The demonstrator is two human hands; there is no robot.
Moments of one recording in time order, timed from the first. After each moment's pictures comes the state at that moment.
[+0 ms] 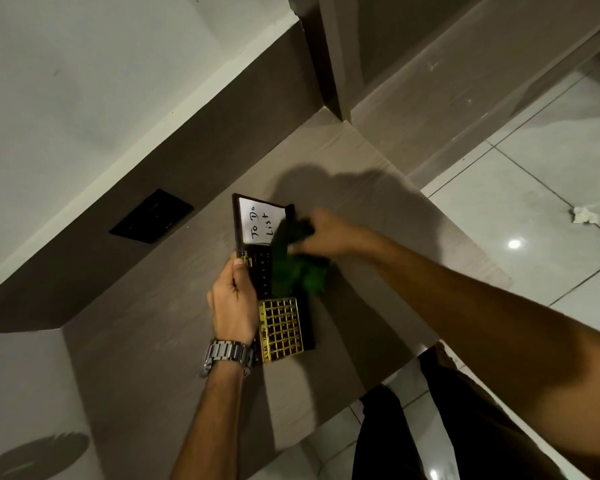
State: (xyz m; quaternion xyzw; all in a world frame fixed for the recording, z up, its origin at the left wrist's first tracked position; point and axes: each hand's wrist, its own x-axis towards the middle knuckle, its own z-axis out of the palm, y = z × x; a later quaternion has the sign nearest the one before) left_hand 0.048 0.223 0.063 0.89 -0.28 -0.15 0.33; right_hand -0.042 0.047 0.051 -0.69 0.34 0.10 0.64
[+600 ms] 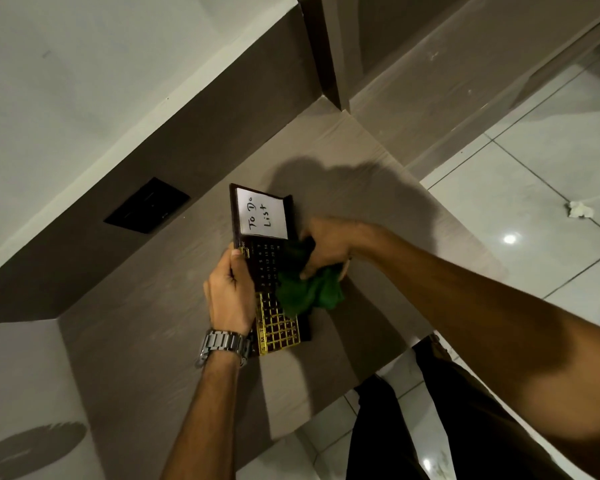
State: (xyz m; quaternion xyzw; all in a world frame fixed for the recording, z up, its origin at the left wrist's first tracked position) left_hand 0.045 0.229 0.064 0.89 -0.30 -0.15 0.32; right_hand -0.046 0.054 0.037 -0.72 0.29 0.25 0.58
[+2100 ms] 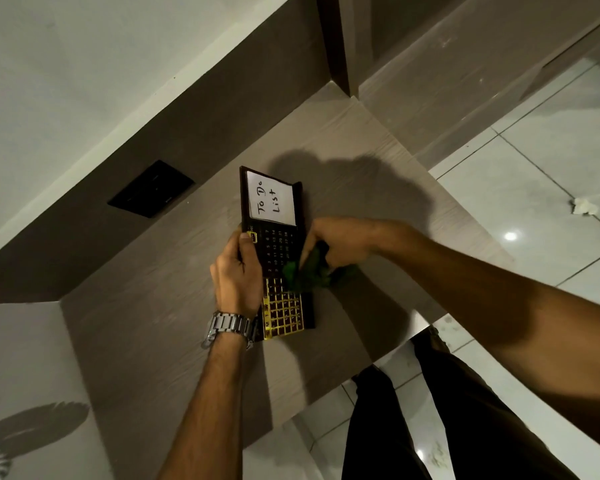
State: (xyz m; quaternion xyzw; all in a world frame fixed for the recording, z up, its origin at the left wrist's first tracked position) left_hand 0.043 0.226 0.069 0.88 -0.29 -0.18 0.35; right_hand -0.067 0.061 0.040 -0.81 0.15 0.22 0.51
